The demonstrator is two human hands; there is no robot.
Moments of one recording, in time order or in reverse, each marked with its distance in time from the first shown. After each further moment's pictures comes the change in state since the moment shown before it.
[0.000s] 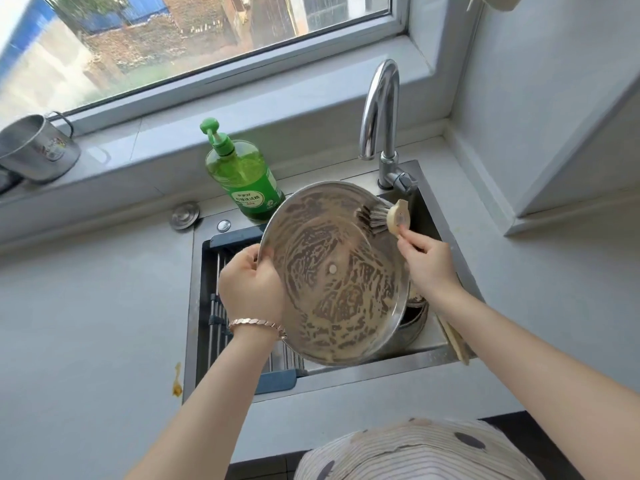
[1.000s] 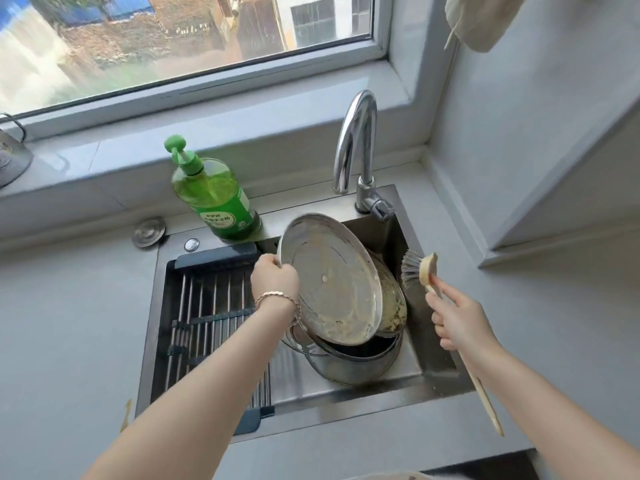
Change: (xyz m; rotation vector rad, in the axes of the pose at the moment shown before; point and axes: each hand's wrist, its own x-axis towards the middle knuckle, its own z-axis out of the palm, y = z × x) left_hand 0.046 -0.013 0.106 0.201 -0.274 -0.278; right_hand 0.011 0.040 -0.067 0.112 0.008 0.268
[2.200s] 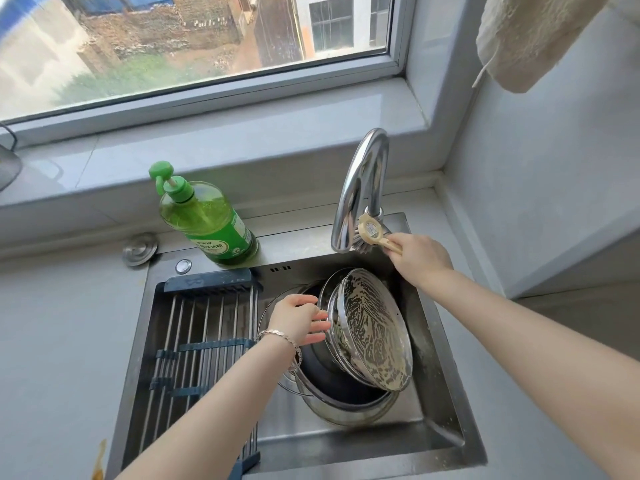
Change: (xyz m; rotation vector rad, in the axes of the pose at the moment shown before) left_hand 0.020 0.018 0.033 -0.429 -0.494 -0.384; right_hand 0.154 -0.096 0.045 -1.085 -0.007 -0.577
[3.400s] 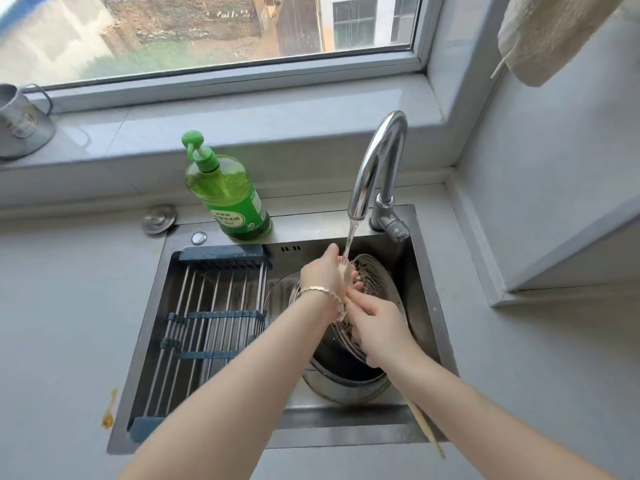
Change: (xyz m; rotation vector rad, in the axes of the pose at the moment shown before) left_hand -0.026 0.012 0.042 -0.490 0.162 0.048; right_hand -0.142 -0.092 0.012 1.053 -0.287 0.284
